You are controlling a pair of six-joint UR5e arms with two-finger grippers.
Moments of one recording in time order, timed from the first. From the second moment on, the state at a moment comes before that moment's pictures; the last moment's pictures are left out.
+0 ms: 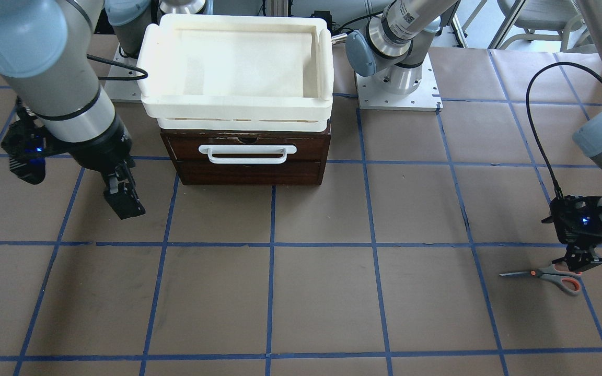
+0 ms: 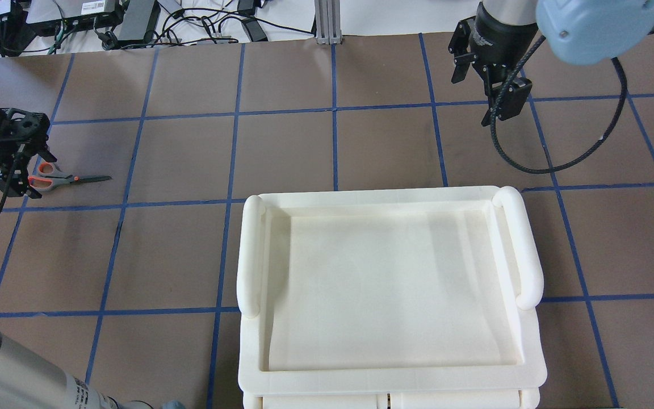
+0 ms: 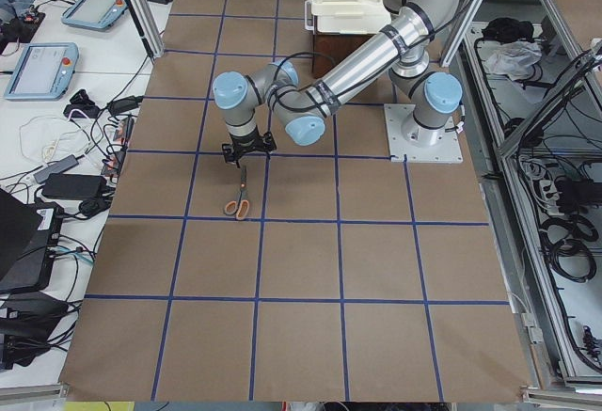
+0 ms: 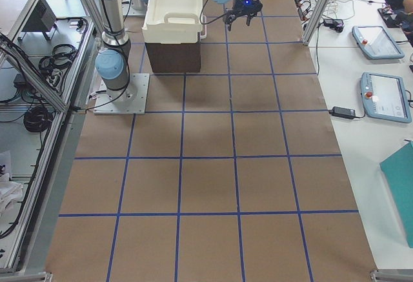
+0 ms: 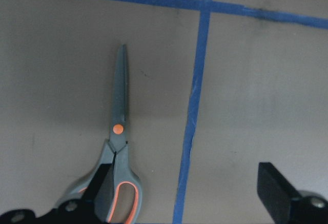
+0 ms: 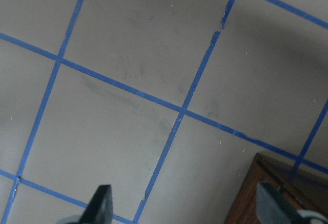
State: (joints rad) left arm -0.99 -2.06 -1.60 -1.12 1.63 2.21; right arm 1.63 -1.36 1.46 -1.66 -1.57 1.34
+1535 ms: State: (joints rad) left arm -0.98 -2.20 -1.59 -0.91 1.59 2.34; right arm 1.82 -1.18 1.46 -1.60 -1.47 1.79
